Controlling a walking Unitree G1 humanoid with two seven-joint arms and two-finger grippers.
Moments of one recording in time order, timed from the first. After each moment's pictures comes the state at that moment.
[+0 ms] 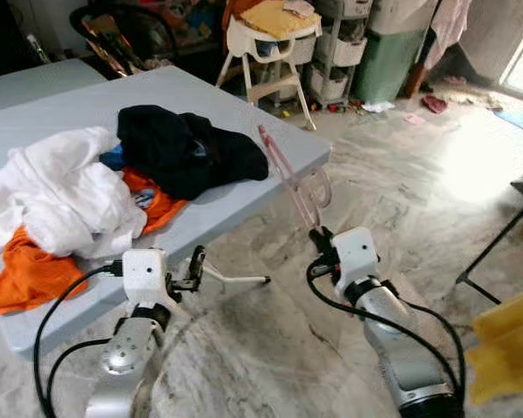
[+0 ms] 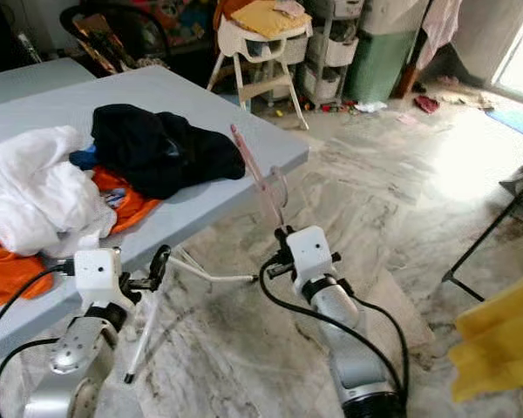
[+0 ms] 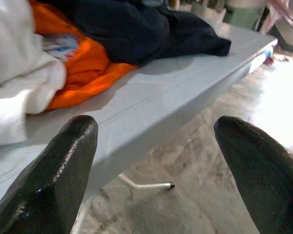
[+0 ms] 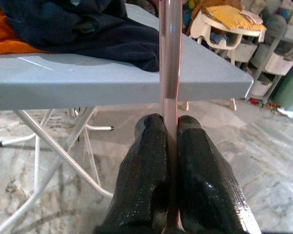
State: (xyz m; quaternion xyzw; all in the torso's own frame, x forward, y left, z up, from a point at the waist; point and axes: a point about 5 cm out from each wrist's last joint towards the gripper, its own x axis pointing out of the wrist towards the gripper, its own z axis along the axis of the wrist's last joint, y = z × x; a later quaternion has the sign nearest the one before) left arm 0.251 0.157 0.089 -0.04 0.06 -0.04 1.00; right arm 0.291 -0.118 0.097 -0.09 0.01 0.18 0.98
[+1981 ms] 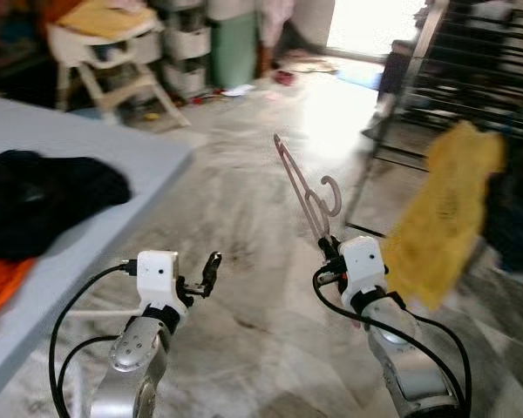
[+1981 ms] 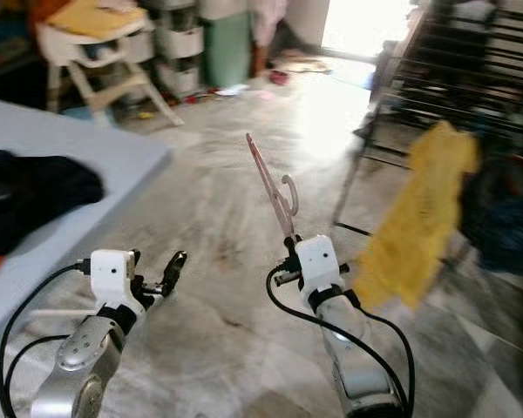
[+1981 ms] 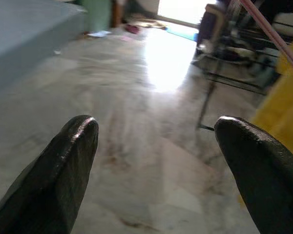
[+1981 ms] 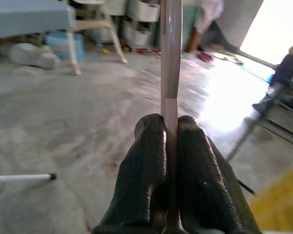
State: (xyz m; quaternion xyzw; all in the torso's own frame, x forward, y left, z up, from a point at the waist) left arm 0.254 0.147 0.083 -0.05 0.08 -0.10 0.99; right arm 0.284 -0.131 0.086 -0.09 0.02 0.14 0.99
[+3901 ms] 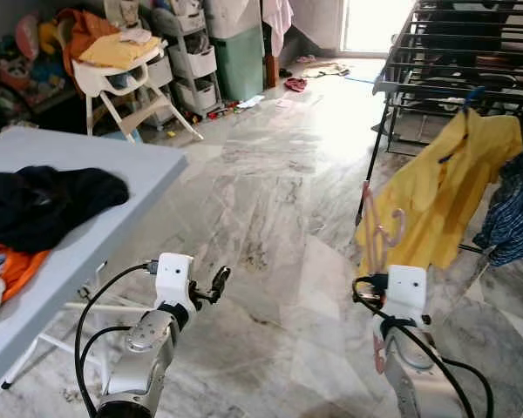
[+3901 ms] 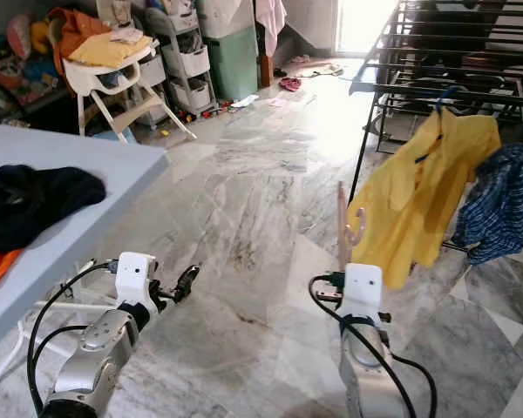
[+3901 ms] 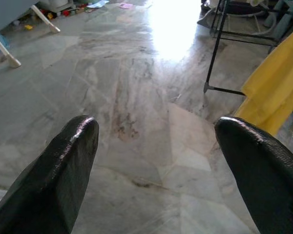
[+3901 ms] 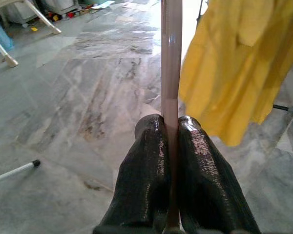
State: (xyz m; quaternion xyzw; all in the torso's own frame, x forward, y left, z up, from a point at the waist) left arm 0.278 0.146 0.040 -0.04 0.15 -0.13 0.98; right arm 0.260 -0.169 0.049 -0.01 0.15 -0.06 0.99
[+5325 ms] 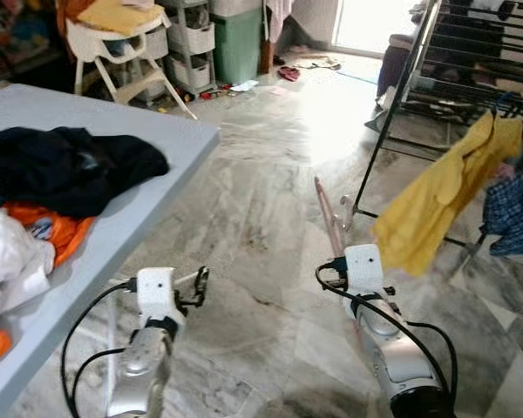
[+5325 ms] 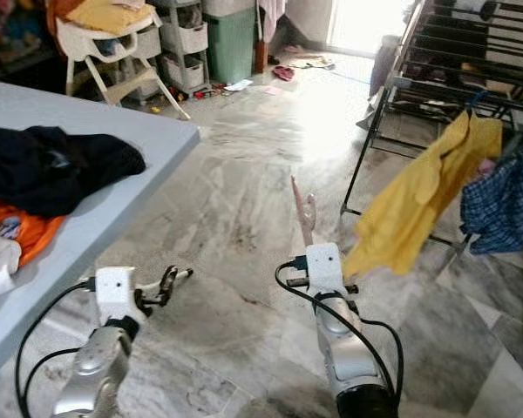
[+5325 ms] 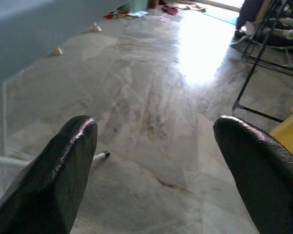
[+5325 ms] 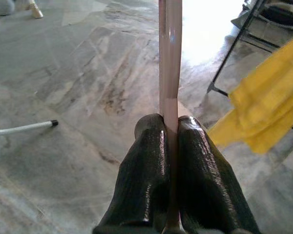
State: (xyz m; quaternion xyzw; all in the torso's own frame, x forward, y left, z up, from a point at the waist) left arm 0.262 0.158 0.029 -0.05 0.11 -0.03 0.99; right arm 0.294 -0.141 0.047 -0.07 0.17 0.02 0.98
